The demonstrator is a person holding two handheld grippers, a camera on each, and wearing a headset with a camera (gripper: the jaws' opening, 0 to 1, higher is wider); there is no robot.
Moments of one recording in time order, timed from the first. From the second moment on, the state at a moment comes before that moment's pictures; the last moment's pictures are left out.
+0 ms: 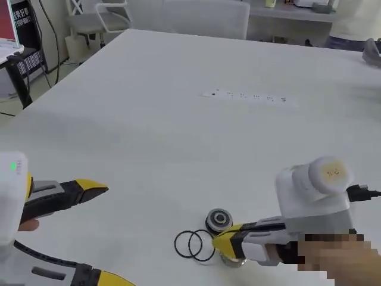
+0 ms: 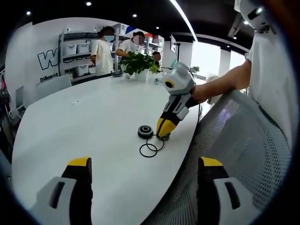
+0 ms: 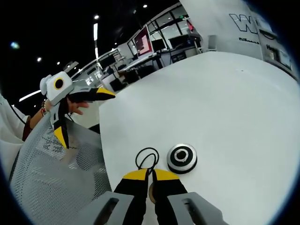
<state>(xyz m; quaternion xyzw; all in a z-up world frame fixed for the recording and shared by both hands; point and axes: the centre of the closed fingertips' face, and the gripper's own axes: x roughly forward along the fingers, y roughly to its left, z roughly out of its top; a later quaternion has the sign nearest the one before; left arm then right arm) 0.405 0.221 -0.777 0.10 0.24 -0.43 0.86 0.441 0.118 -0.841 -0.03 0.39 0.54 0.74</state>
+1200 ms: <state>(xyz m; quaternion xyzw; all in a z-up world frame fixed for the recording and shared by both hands) 0.407 0.224 -0.777 0.11 0.24 -0.43 0.87 0.468 0.104 -0.813 -0.01 0.33 0.53 0.78</state>
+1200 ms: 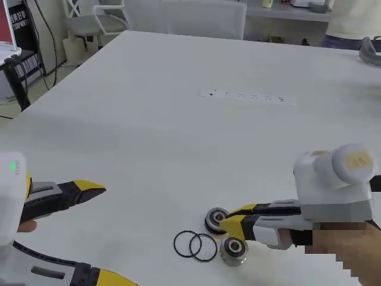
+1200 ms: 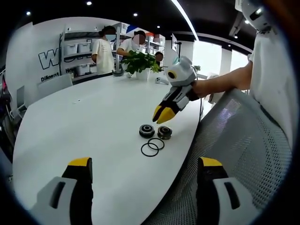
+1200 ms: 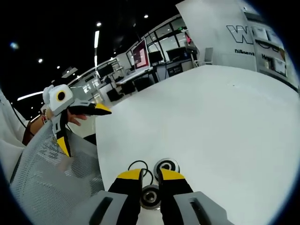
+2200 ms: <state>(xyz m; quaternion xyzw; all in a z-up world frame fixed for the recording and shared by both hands) 0.406 0.222 -0.778 0.10 0.25 -0.43 0.86 0.489 0.088 -0.788 0.04 0.29 0.51 0.81</state>
